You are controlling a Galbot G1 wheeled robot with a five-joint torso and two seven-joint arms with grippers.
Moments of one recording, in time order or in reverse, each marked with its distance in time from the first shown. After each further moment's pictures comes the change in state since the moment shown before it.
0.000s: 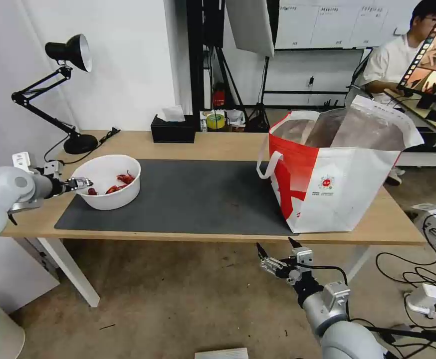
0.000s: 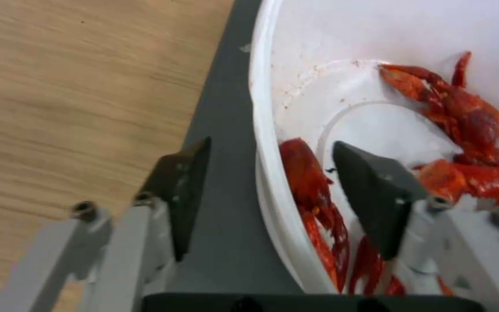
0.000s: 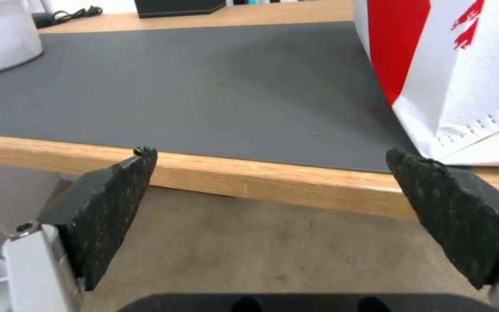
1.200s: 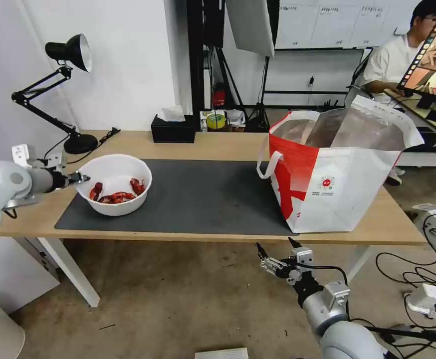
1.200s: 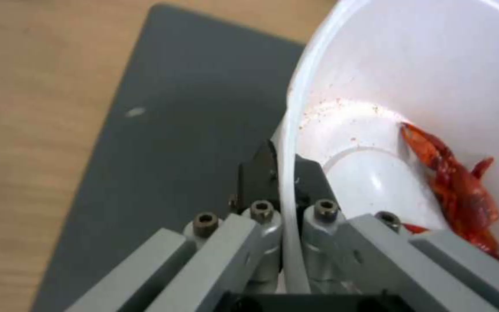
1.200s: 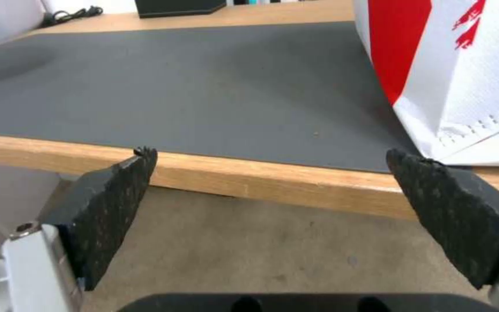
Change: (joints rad) left arm -0.001 0.000 -0.071 -0.134 -0.035 0.000 0.033; right arm 0.000 0.000 0.000 0.000 0.000 0.000 0.000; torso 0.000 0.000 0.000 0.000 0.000
